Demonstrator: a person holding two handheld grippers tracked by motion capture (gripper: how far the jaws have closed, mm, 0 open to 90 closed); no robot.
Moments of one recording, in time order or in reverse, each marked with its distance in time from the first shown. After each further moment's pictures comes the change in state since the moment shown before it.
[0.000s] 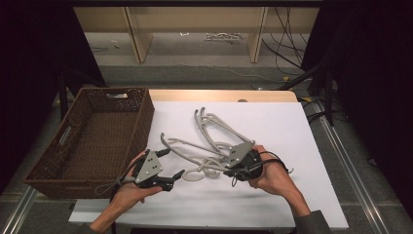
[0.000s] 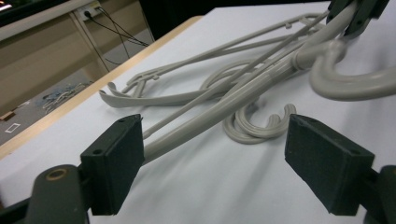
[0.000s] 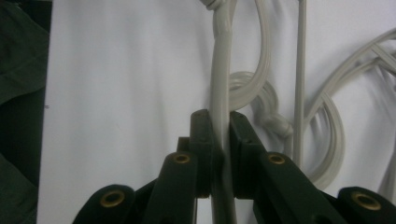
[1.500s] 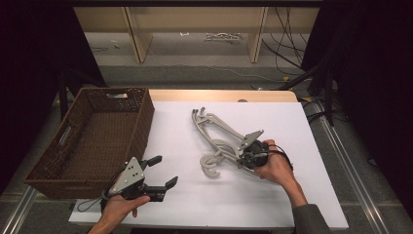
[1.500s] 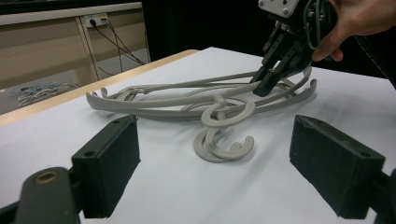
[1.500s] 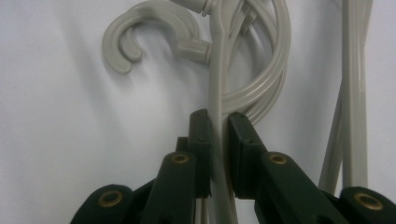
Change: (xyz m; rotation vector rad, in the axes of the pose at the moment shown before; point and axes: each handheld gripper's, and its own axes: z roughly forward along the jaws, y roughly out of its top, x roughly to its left) left arm -0.011 -0.003 -0.041 -0.157 -0.016 -0.215; right arm -0.045 -0.047 0.025 0.085 -0.118 0.270
